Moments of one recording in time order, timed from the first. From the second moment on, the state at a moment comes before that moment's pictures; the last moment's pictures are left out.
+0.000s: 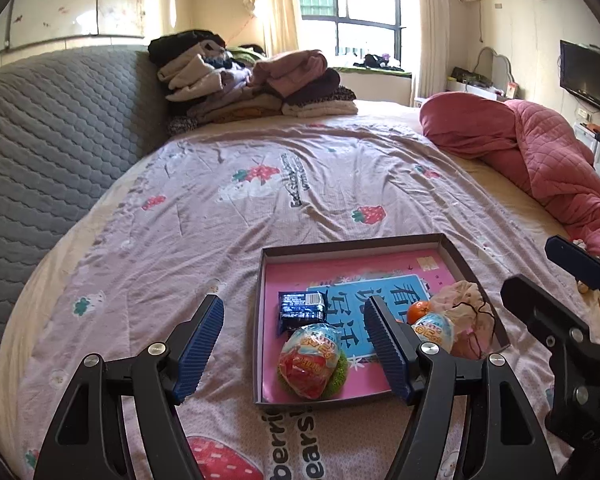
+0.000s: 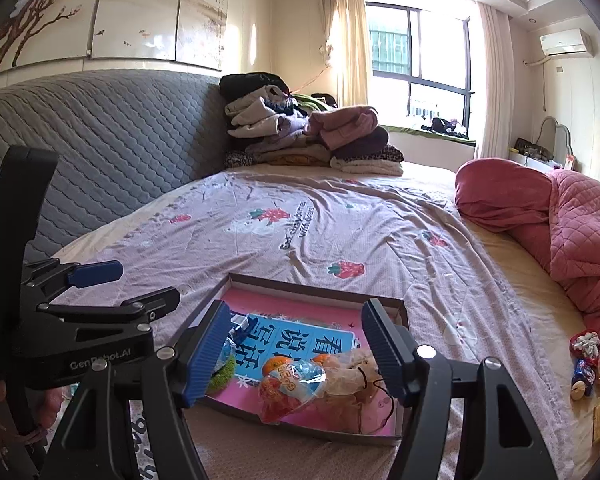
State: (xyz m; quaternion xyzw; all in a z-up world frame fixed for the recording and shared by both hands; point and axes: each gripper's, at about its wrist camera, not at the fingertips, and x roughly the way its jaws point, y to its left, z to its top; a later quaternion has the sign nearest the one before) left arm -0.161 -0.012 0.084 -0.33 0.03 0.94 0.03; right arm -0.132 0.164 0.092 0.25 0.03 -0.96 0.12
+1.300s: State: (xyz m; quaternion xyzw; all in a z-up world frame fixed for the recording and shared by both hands) left arm -0.072 -0.001 0.071 -0.32 0.02 0.95 0.03; right arm -0.073 0.171 0.068 0.27 0.02 -0.96 0.09
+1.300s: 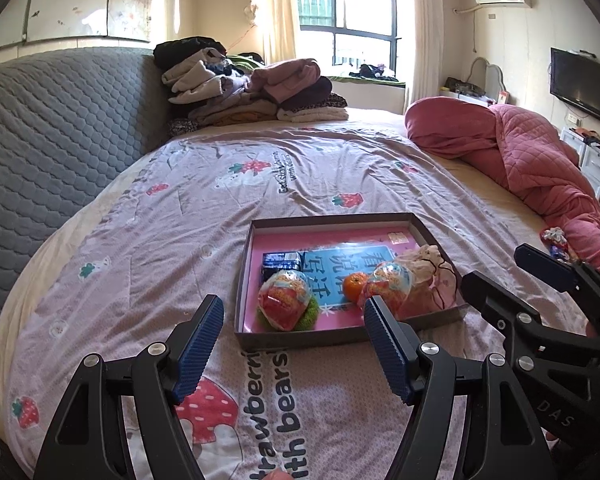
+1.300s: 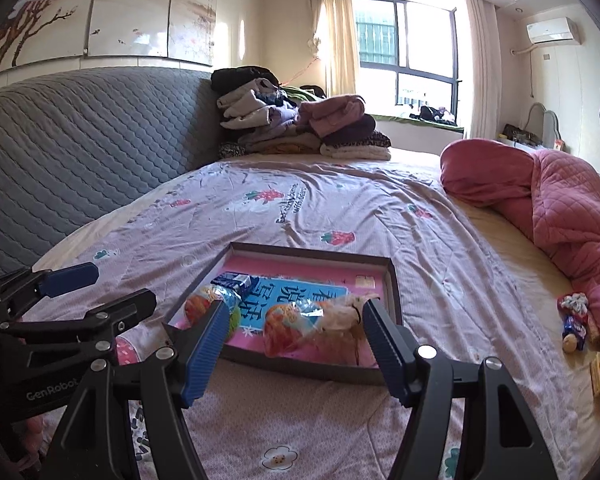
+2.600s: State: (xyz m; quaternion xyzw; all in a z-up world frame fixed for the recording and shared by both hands) left arm -0.082 0.003 -0.025 -0.36 0.01 0.93 0.03; right arm -0.077 0.183 -0.022 0.32 0.01 -0.95 0.06
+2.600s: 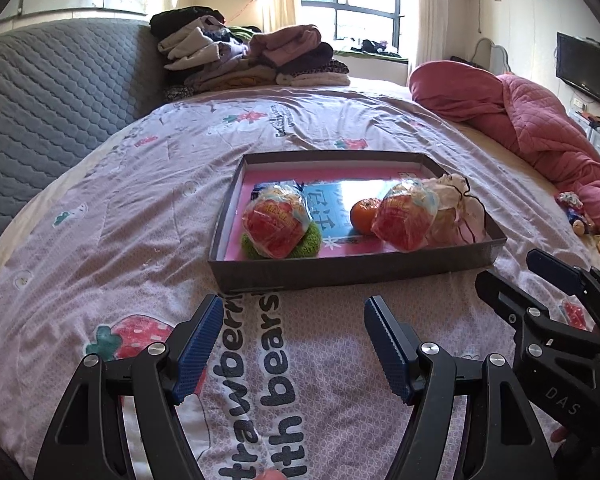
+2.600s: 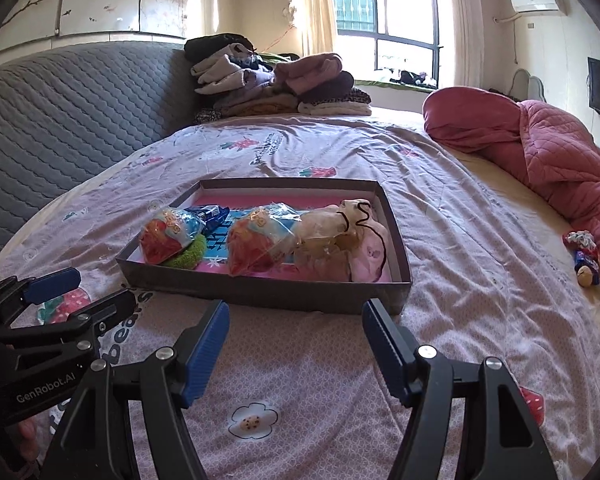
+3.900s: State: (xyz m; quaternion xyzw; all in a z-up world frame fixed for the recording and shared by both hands) left arm -0.093 -0.003 -0.059 -0.37 0.01 0.93 0.02; right arm -0.085 0.184 -0.055 0.35 0.00 -0.94 0.05
